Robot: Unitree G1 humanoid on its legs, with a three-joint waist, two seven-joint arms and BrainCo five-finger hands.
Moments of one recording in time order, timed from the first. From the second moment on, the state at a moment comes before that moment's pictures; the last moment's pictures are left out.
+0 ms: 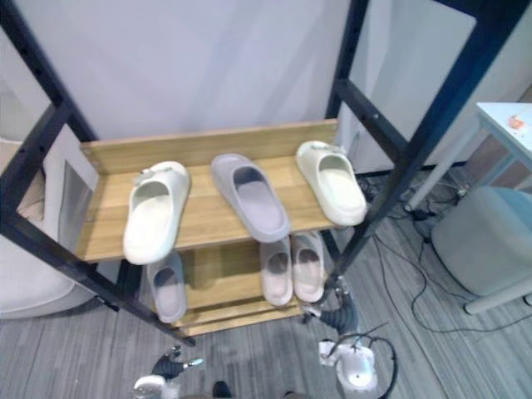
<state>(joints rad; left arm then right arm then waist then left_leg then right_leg) 0.09 0.10 -0.02 0.95 0.00 -0.03 0.06 0.40 -0.04 -0.07 -0.18 -0.16 -0.07 -0.08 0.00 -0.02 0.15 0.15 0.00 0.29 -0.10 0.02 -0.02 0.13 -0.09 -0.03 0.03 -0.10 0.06</state>
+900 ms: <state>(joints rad) 0.11 0.10 -0.06 0.93 0.04 -0.04 0.04 0.18 -0.14 -0.13 -0.47 -0.13 -0.15 -0.10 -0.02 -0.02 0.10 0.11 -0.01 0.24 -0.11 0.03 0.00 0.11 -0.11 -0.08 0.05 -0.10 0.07</state>
